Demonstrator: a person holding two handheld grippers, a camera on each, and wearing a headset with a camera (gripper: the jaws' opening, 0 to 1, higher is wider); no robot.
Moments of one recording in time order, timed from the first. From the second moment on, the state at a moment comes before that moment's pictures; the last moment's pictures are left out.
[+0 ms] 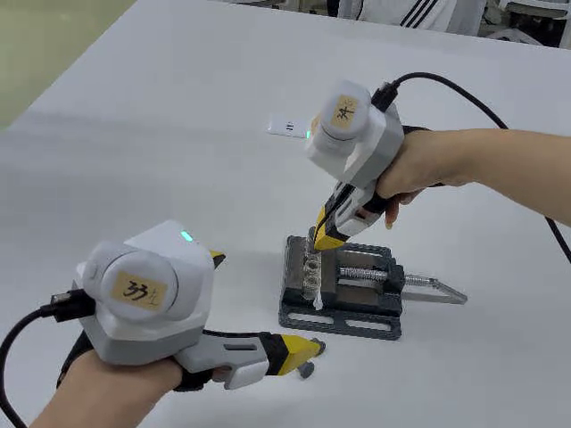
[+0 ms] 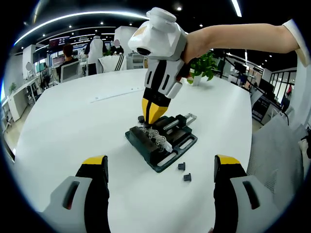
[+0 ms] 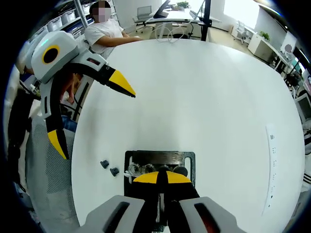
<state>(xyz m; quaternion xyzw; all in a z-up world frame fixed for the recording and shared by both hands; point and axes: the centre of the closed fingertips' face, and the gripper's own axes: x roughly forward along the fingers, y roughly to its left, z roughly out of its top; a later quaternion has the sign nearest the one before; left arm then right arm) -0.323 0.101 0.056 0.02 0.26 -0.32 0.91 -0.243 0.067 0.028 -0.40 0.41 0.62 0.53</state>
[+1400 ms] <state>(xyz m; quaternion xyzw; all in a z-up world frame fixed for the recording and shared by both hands) -0.343 0.109 0.063 0.05 0.25 -0.32 0.91 -0.300 0.025 0.038 -0.35 0.32 0.62 0.62</state>
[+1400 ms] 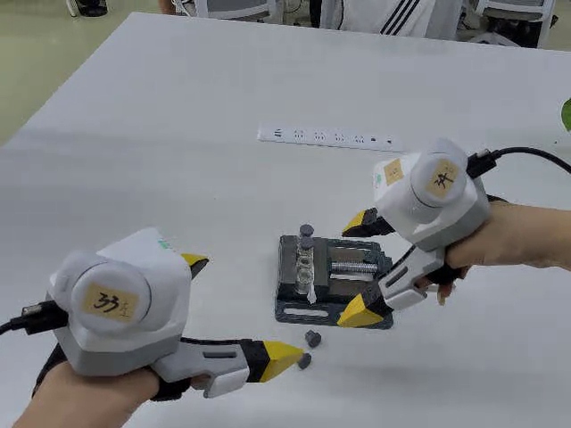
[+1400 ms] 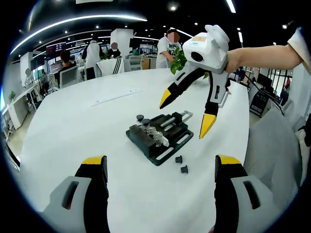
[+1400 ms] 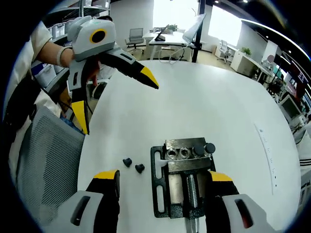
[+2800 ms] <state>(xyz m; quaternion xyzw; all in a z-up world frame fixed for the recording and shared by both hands) -0.368 0.130 0.057 0.03 0.27 -0.30 0.92 -0.336 0.038 -0.019 -0.40 0.32 0.68 0.53</state>
